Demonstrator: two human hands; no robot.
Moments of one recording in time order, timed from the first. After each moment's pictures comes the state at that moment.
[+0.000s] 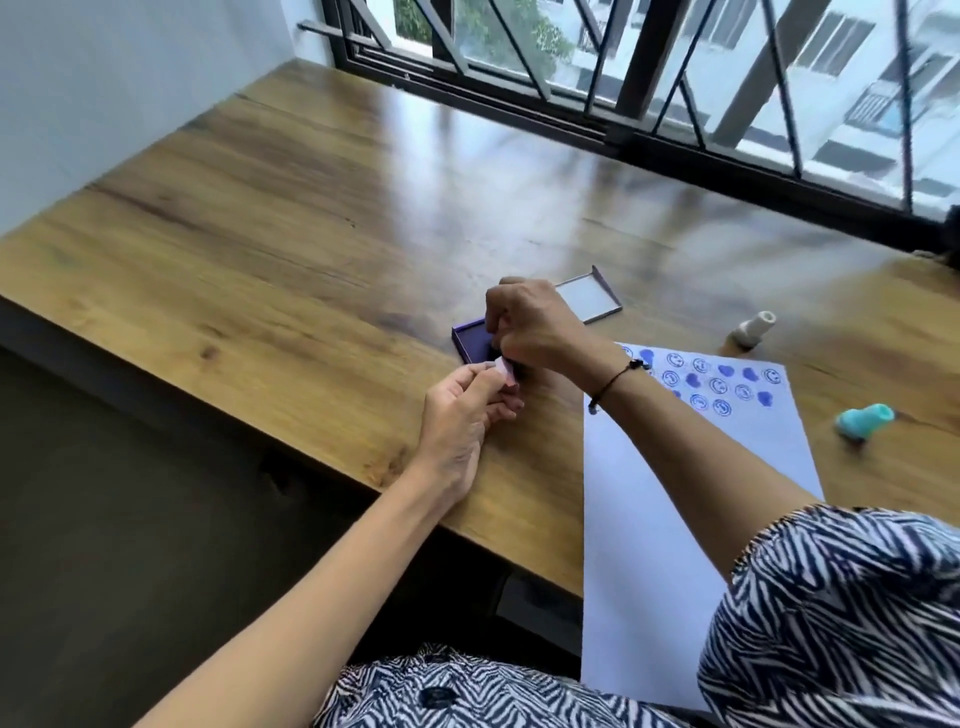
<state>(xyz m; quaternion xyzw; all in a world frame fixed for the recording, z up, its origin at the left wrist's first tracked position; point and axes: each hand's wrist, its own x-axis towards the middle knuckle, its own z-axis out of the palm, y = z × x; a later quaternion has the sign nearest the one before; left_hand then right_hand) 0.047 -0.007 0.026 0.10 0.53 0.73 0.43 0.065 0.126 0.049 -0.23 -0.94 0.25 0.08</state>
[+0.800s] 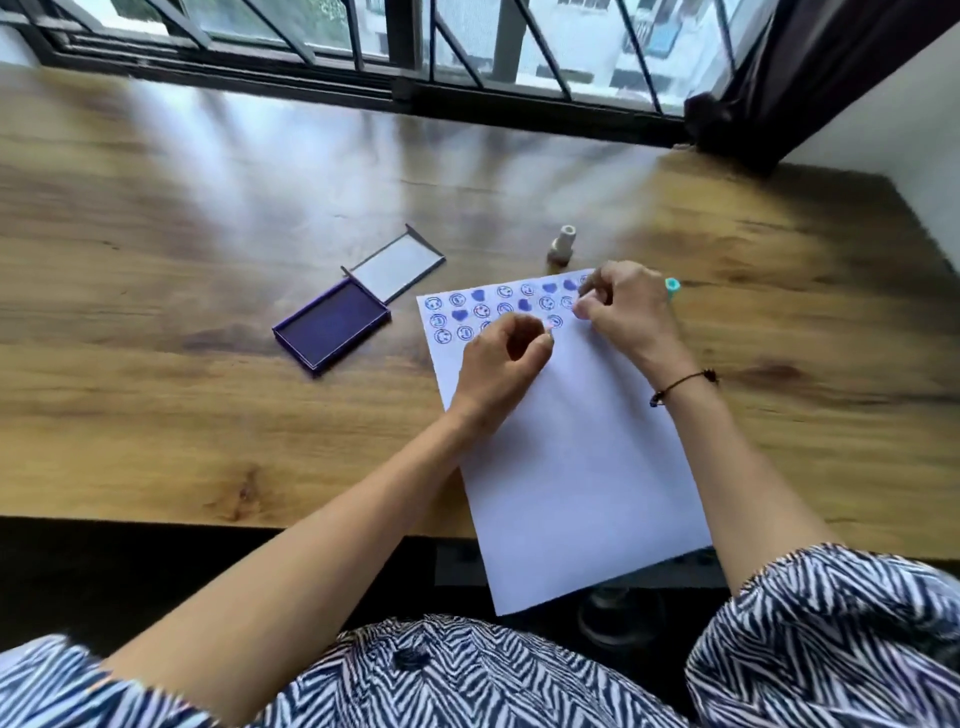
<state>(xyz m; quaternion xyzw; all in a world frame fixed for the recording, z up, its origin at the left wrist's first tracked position) 0.154 0.070 0.017 0.47 0.61 0.50 0.40 0.279 0.154 0.055 -0.59 -0.75 0.19 0.22</state>
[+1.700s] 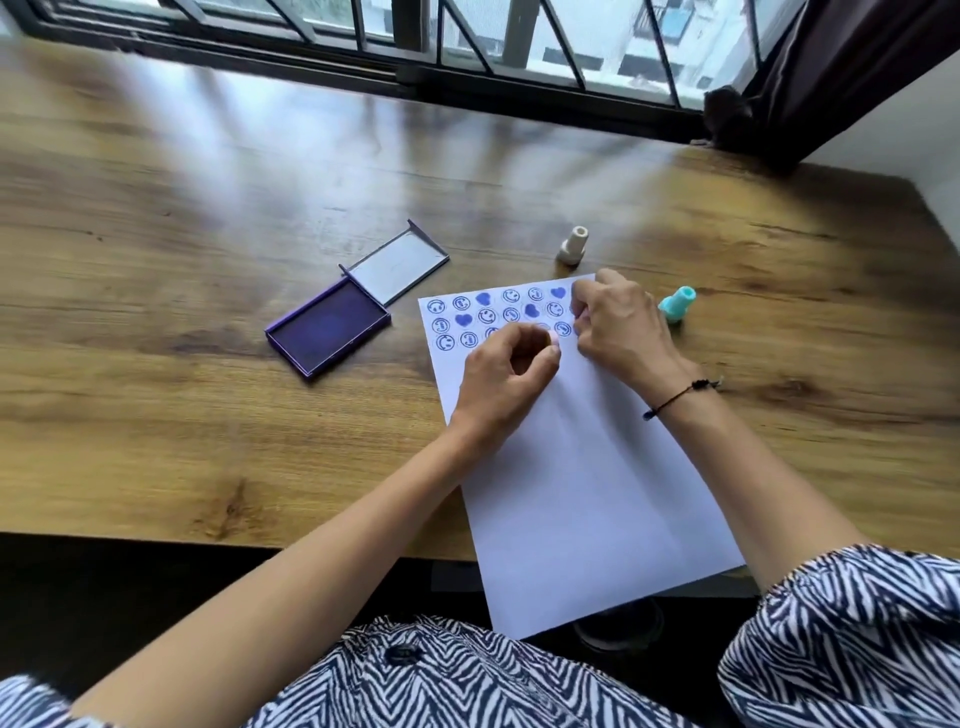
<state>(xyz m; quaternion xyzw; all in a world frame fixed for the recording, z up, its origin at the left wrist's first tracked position) 0.154 0.068 0.013 0.45 0.58 0.53 0.42 0.265 0.152 0.049 -0.55 -0.83 0.07 0.09</state>
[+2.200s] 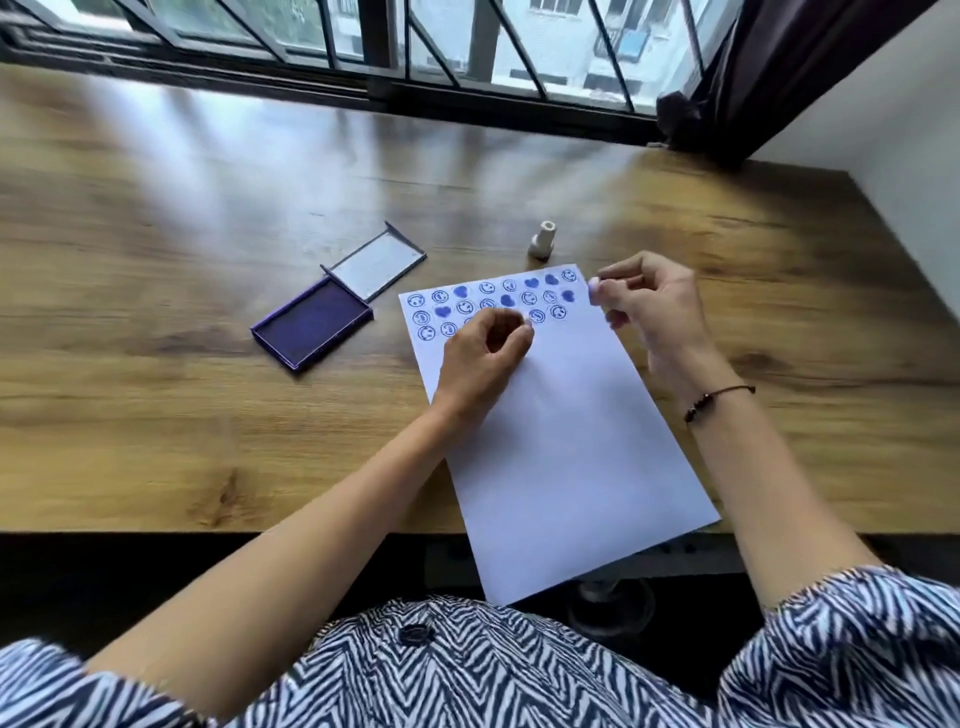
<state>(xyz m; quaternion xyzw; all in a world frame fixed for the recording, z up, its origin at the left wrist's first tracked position) 0.153 0.070 0.011 0.44 0.57 0.53 0.45 0.299 0.126 0.076 -0.58 -0.54 0.44 0.42</state>
